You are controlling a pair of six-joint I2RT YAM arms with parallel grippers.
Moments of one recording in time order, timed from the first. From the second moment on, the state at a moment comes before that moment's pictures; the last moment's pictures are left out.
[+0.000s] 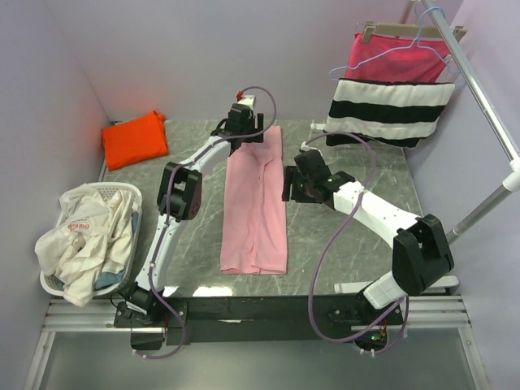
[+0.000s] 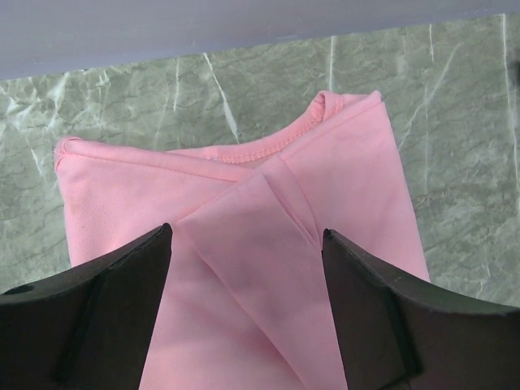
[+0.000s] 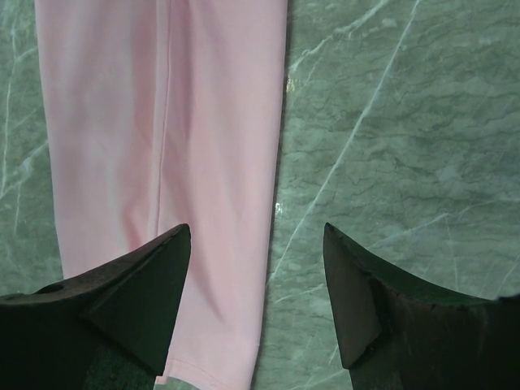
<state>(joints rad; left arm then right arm) -0.43 2.59 2.27 -0.19 -0.07 -0.25 0.54 1.50 1.09 -0.46 0.11 0.52</state>
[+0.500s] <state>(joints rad) -0.43 2.64 2.31 -0.19 -0.09 -0.25 0.54 1.54 1.09 -0.45 0.08 0.52</state>
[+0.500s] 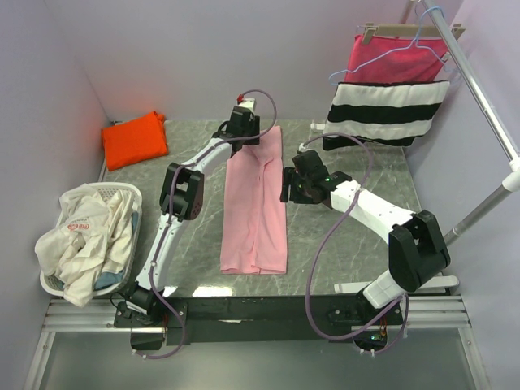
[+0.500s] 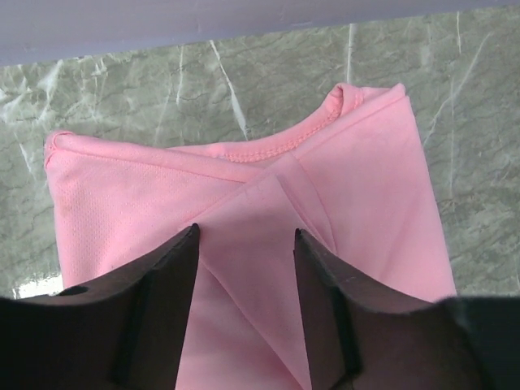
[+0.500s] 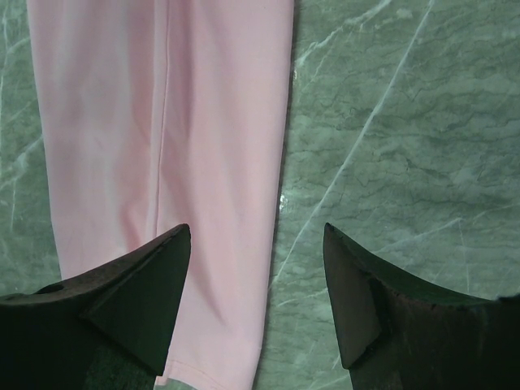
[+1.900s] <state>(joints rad) -0.39 2.02 1.66 -0.06 -0.18 -0.42 0.38 2.27 1.81 -0.28 -0.31 0.59</state>
